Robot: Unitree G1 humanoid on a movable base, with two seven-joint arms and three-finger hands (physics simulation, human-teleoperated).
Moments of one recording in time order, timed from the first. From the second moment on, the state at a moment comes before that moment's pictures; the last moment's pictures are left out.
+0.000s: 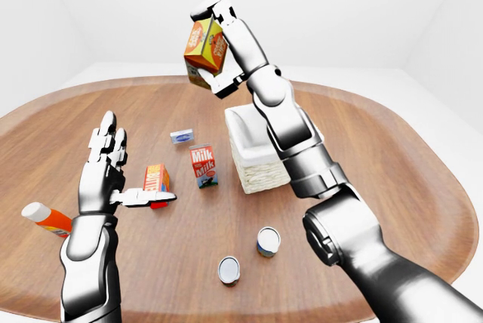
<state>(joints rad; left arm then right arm) -0.04 0.18 0.39 -0.31 -0.07 0.09 -0.25 -1.21 0.08 0.06 0.59 -0.34 0.07 0.09</state>
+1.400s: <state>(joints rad) -0.05 0.18 0.38 -0.30 -0.08 0.09 -0.25 -1.48 -0.14 -0.08 1.22 -0.24 -0.08 -0.07</state>
